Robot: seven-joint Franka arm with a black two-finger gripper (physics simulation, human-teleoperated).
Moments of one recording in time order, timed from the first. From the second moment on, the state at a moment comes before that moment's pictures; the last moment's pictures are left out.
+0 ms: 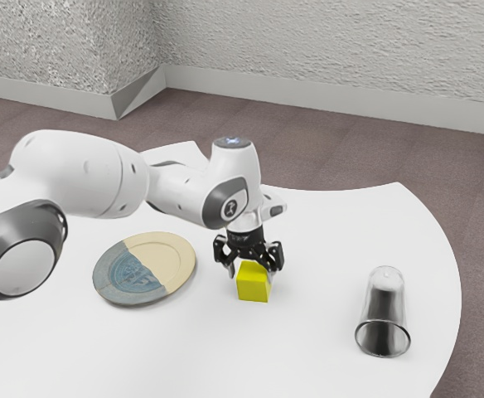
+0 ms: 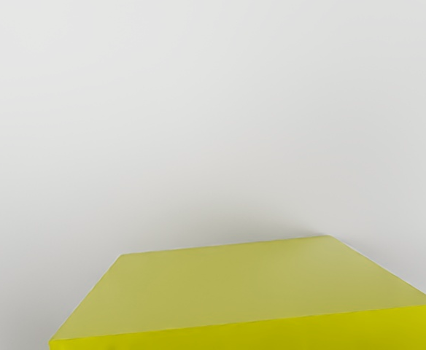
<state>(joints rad) -0.44 0.56 0.22 -1.73 -0.20 2.24 -0.33</state>
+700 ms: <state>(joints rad) -0.45 0.54 0.22 -1.71 -0.18 2.24 -0.31</state>
